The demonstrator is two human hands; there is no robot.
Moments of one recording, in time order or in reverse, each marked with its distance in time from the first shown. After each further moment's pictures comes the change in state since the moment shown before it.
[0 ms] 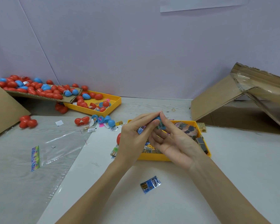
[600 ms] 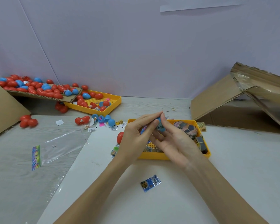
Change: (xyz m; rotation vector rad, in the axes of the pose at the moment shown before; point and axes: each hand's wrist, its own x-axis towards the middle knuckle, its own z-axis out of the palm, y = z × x) left_hand 0.000 -0.002 0.000 -0.035 -0.101 -0.120; right_hand 0.004 0.007 -0.002 -0.013 0.007 -0.114
